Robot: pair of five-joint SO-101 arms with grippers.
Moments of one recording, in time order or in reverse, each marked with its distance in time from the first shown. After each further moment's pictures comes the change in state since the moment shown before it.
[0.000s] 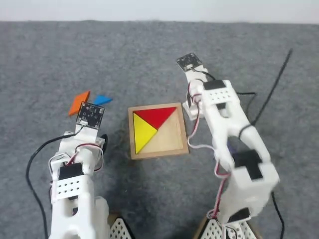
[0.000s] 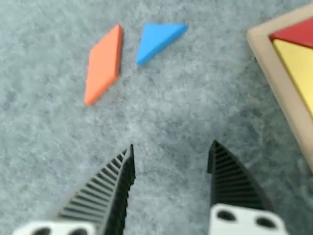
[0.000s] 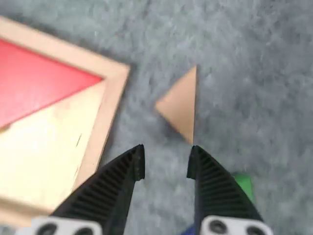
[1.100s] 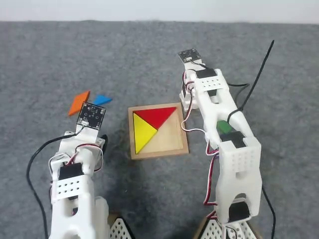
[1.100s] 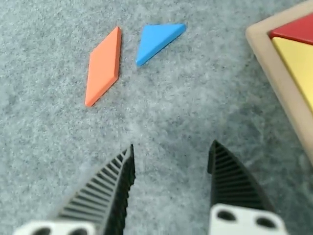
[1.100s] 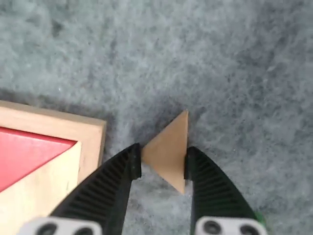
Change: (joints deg) left arm 0.0 0.0 0.0 0.0 -0.7; right arm 0.1 18.9 -21.5 6.9 -8.4
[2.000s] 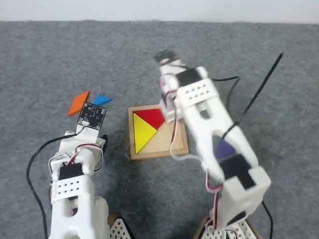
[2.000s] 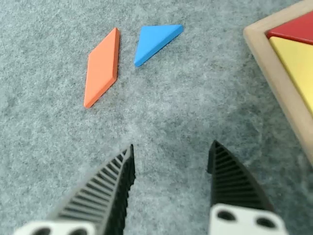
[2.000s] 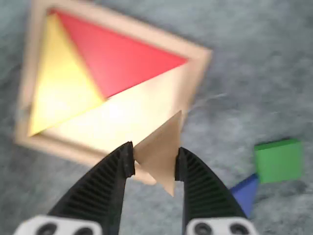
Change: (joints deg) left arm 0.3 0.0 0.0 0.0 -0.3; right arm -14.9 -26.2 10.9 17.4 -3.7
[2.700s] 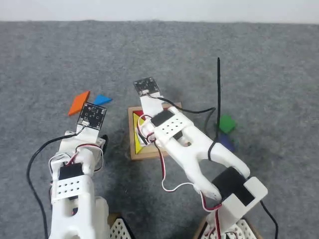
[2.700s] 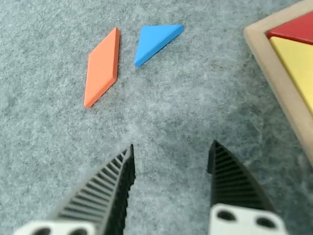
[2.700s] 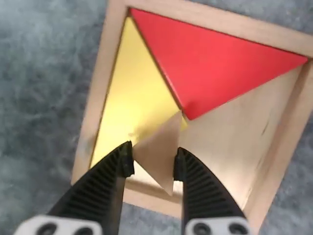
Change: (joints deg) left arm 0.0 0.0 0.0 0.0 0.0; right arm -11.5 -3.2 26.5 -32.2 -20.7
